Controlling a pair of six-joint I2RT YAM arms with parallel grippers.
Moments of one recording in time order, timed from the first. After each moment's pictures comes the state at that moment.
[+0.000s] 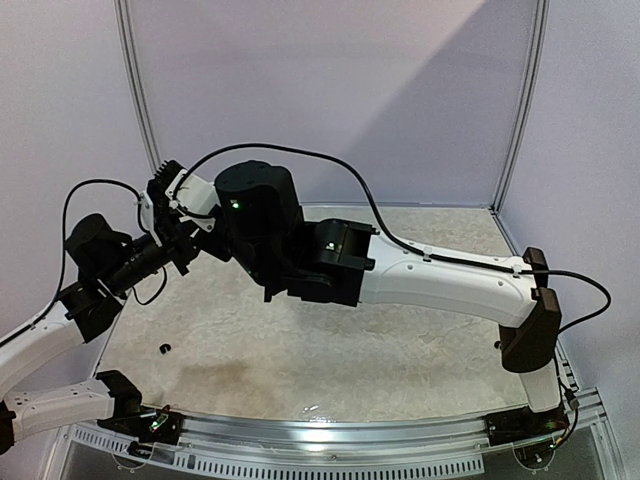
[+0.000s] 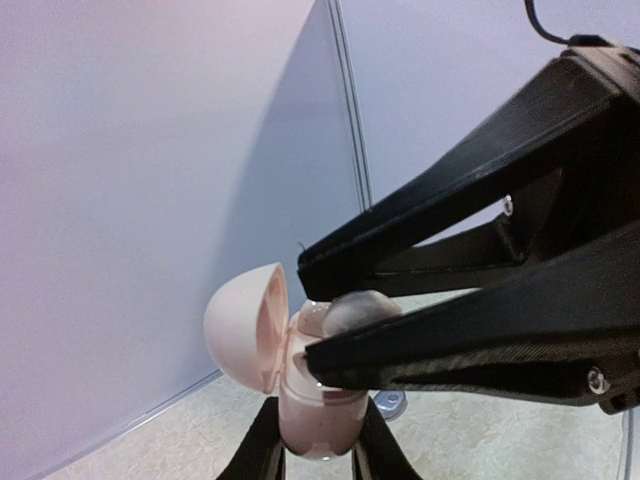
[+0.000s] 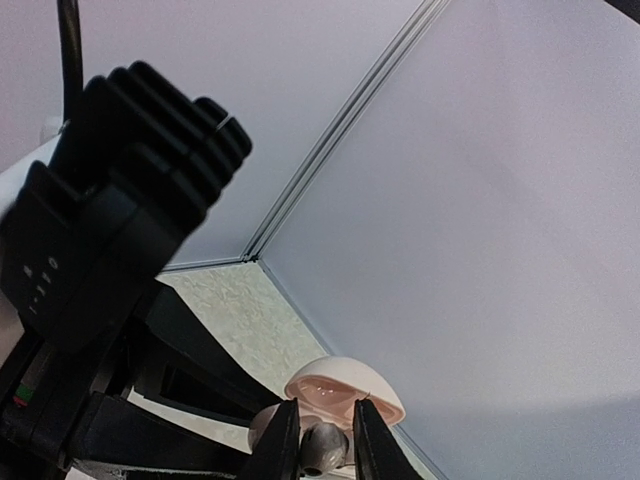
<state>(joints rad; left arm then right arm) -0.53 0.77 0.57 0.37 0.32 0.10 1.37 2.18 2.26 -0.15 0.70 -0.52</state>
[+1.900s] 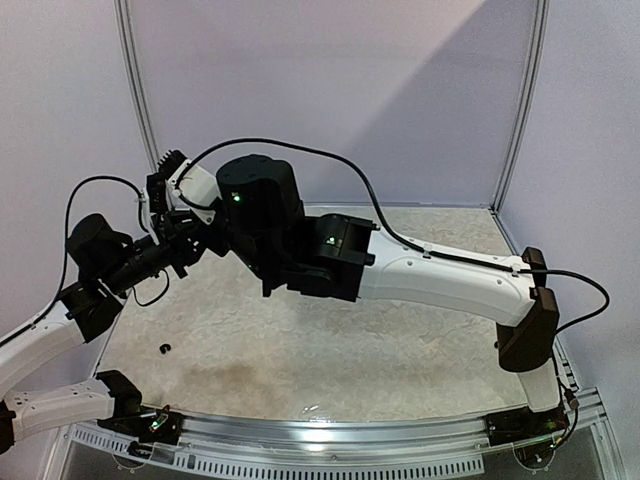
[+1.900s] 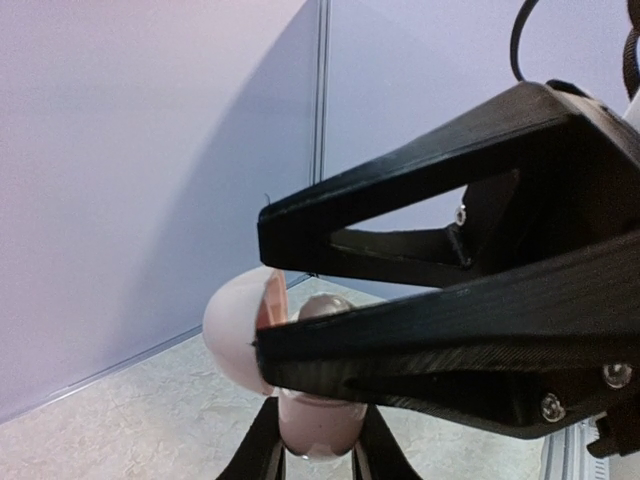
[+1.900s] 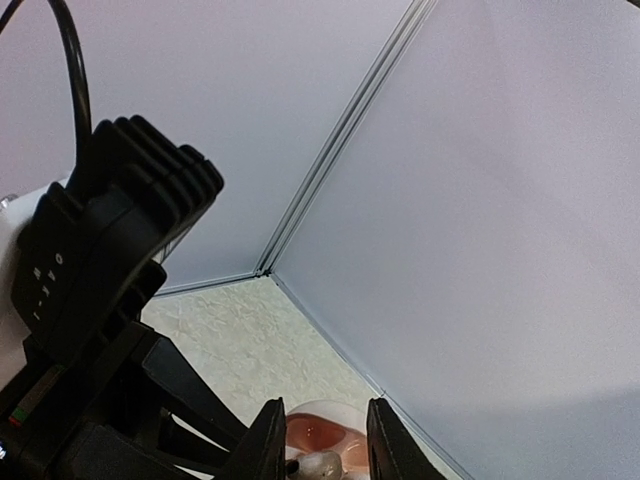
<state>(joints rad) -0.53 0.77 0.57 0.38 0.42 -0.12 1.36 2.20 2.30 -0.16 0.67 -0.44</state>
